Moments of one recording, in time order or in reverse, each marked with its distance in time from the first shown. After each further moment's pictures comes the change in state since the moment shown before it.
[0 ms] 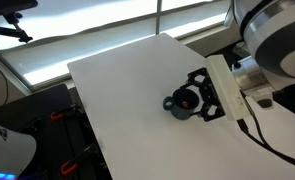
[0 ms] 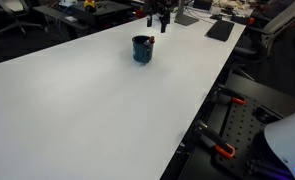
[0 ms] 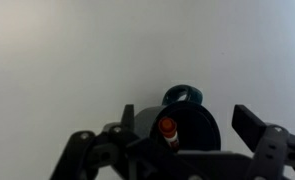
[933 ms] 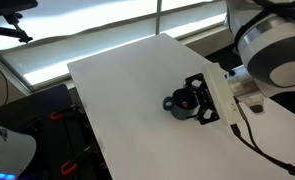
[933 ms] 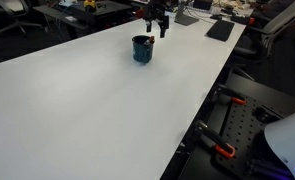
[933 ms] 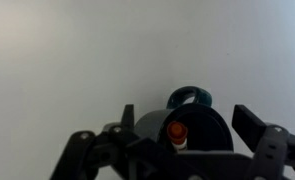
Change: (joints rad) arm -0.007 0.050 0.011 0.022 0.000 0.000 -0.001
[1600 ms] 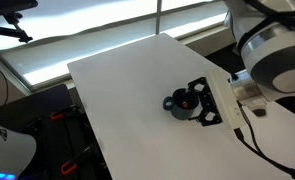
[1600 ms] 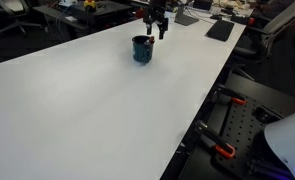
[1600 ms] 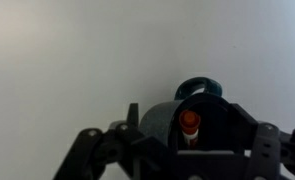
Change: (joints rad) arm -0.010 0.043 0.000 0.051 0.000 0.000 0.001
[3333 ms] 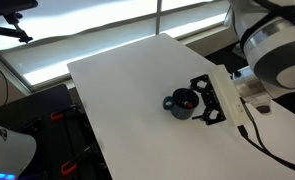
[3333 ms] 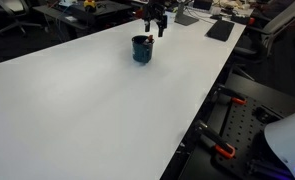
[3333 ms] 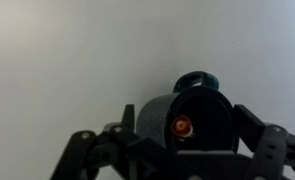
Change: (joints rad) arm -0.002 -0.004 0.008 0.016 -0.003 0.006 -0.002
